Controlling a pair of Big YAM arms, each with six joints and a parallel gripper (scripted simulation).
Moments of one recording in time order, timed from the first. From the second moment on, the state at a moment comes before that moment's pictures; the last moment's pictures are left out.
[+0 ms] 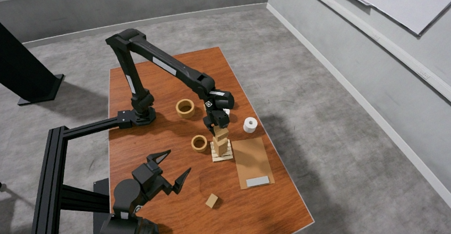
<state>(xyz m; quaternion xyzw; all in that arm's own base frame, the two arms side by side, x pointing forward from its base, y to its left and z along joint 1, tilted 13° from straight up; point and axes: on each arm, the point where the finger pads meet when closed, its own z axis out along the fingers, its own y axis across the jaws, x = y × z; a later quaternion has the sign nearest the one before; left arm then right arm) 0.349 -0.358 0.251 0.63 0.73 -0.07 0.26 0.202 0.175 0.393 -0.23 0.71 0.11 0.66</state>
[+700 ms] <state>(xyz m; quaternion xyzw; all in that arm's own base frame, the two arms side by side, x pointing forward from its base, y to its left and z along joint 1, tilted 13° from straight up) 0.358 -0.352 0.221 0.61 0.75 -0.07 0.25 0.201 0.176 0.392 -0.23 0.71 0.11 0.66</state>
